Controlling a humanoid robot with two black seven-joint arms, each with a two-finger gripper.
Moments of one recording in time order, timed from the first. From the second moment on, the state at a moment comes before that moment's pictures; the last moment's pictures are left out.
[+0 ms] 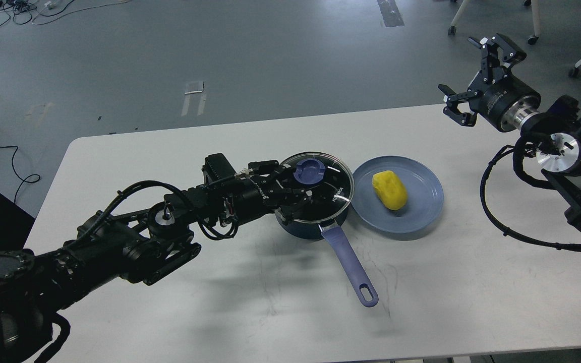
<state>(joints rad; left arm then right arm) -0.95 0.19 0.02 -0.74 1.81 0.38 -0.49 0.69 -0.40 0.93 0.83 -0.16 0.22 0.06</state>
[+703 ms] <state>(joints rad) -0.97 0.21 0.01 -0.76 1.77 0.48 -0.49 0.68 -0.40 0.93 0.83 -0.16 0.22 0.06</state>
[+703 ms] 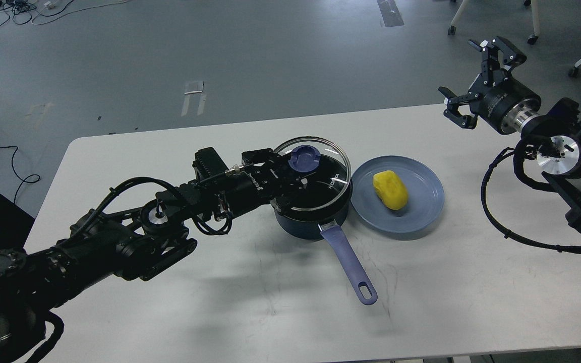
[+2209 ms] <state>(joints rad) -0.78 0.66 0.01 -0.88 1.64 0.49 -0.49 0.68 -0.40 0.92 0.83 -0.16 0.21 0.06</state>
